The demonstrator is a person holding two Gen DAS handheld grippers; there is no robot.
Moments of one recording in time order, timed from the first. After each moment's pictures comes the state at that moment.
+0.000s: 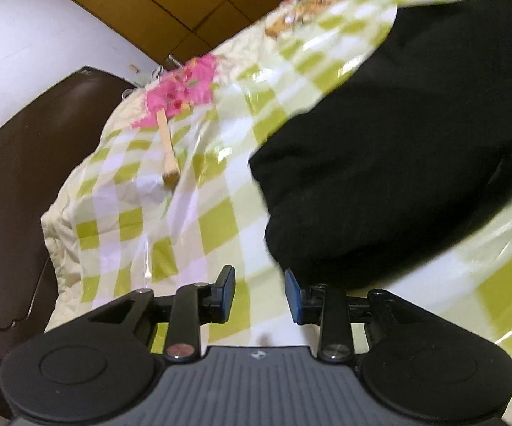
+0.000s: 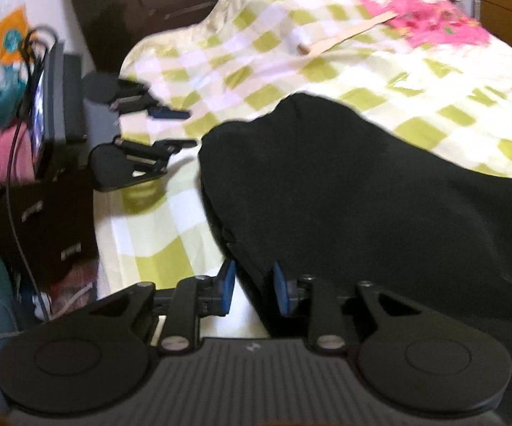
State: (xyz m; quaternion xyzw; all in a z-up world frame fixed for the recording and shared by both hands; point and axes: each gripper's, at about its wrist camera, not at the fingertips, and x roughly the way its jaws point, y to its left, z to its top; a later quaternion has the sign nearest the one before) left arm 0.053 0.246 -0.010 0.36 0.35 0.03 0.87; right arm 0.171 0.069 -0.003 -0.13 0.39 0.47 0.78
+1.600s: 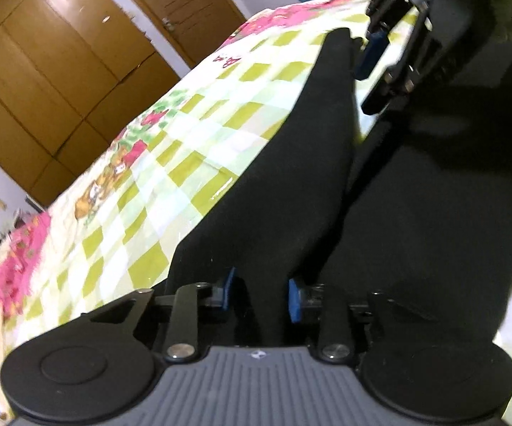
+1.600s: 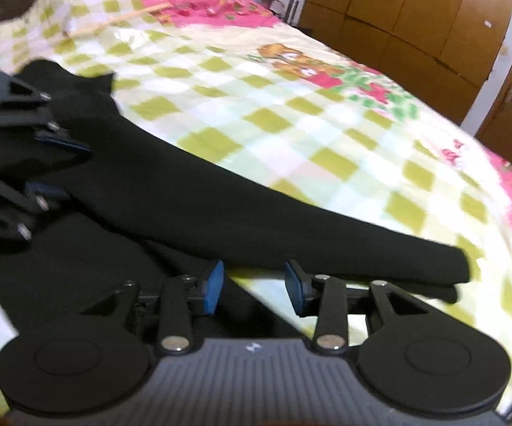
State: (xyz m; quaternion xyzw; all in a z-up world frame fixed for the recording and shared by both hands) left arm 0.108 -0.114 -0.026 0.36 0.28 -0.22 0.86; right arm 0.233 -0.269 -0.007 -0.24 0.34 0.21 0.89
